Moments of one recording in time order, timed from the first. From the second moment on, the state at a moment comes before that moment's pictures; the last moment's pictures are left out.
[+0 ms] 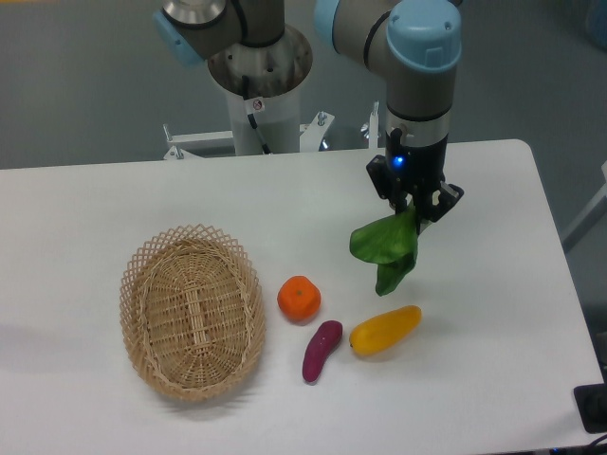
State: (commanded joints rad) arm 2.64 -1.70 -1.72 -1.05 1.51 1.31
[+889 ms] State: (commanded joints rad) arm 2.64 -1.73 -1.73 -1.02 1.51 1.32
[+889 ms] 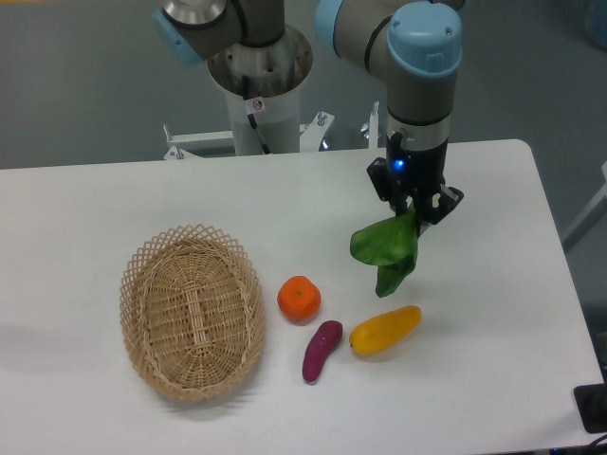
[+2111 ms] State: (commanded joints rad) arm 2.78 -2.04 -1.72 -0.71 1.57 1.41
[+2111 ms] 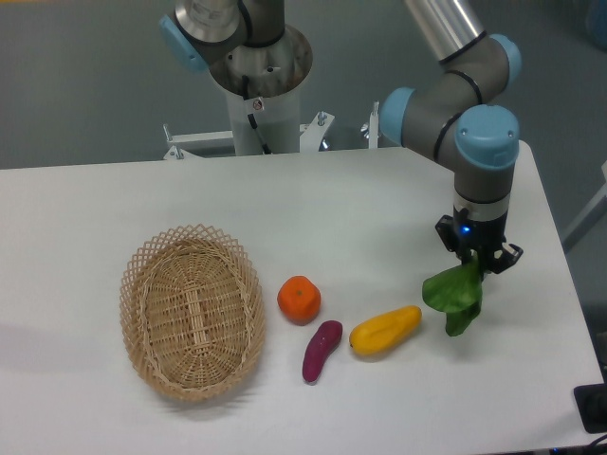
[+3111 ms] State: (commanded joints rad) arm 2.72 -1.96 -1.67 -0.75 1.57 1.37
